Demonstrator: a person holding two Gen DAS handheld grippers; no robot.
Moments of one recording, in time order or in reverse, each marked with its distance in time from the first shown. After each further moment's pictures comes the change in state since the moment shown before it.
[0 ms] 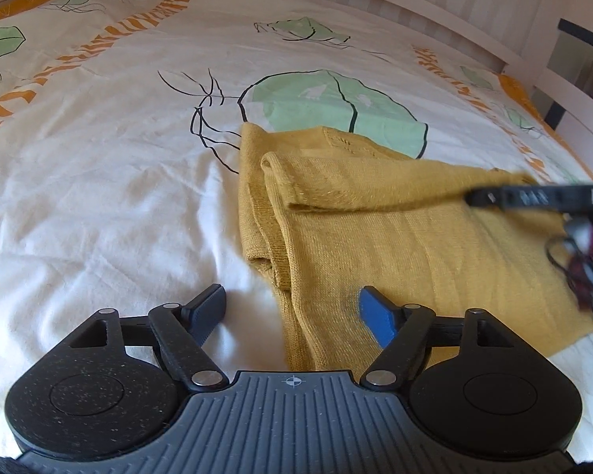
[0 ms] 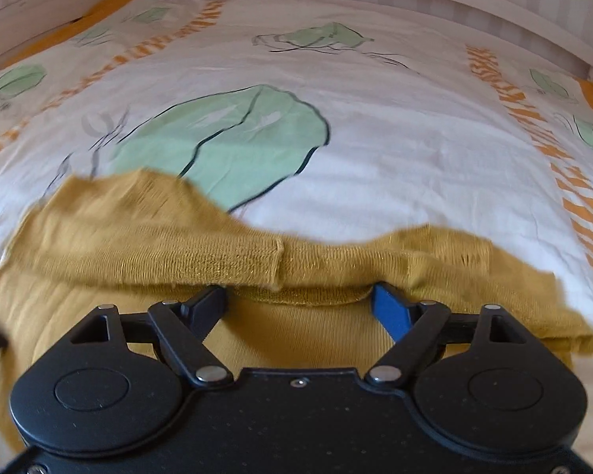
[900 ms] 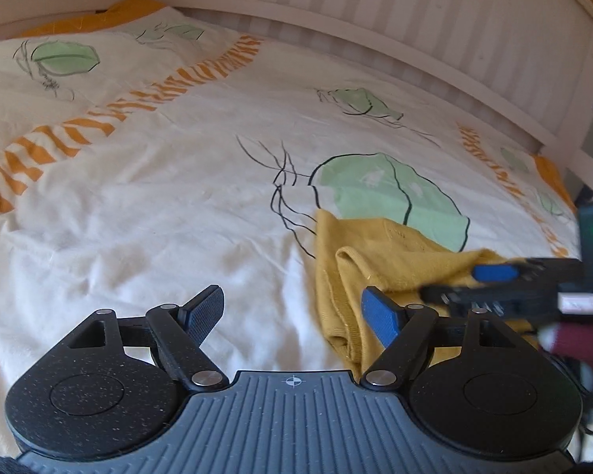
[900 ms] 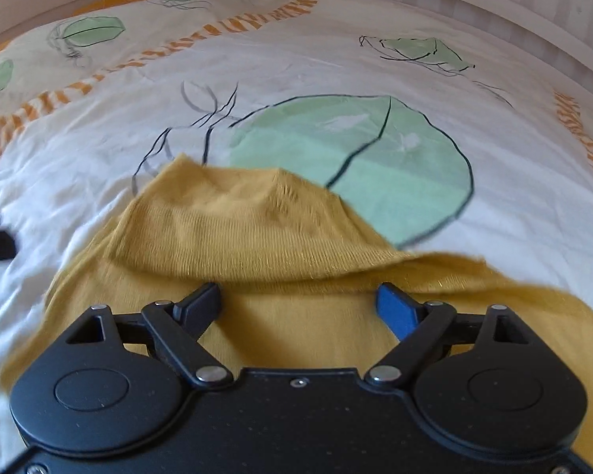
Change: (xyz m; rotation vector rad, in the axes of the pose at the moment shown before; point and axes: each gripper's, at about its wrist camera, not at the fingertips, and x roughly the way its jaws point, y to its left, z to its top) left arm -0.041 0.040 0.020 -0.157 -0.176 0.085; right arm 0.017 0.102 0.018 -0.195 0.018 0.113
